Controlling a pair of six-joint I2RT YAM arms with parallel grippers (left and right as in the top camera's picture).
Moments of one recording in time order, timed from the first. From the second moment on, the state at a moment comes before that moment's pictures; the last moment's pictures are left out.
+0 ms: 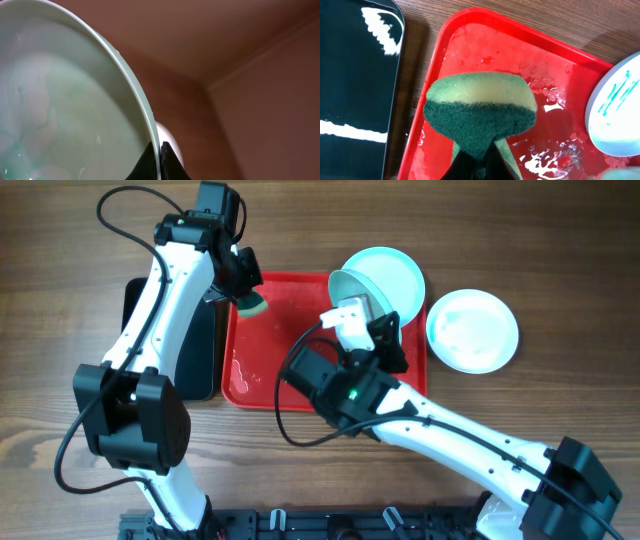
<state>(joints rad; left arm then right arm) -0.18 1.93 1.72 -1.10 0.06 -0.48 0.98 1.60 1.17 -0.78 1.34 0.42</state>
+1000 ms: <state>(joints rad) -0.18 1.93 1.72 -1.10 0.10 -0.48 0.05 1.30 1.13 -0.89 0.24 0.61</state>
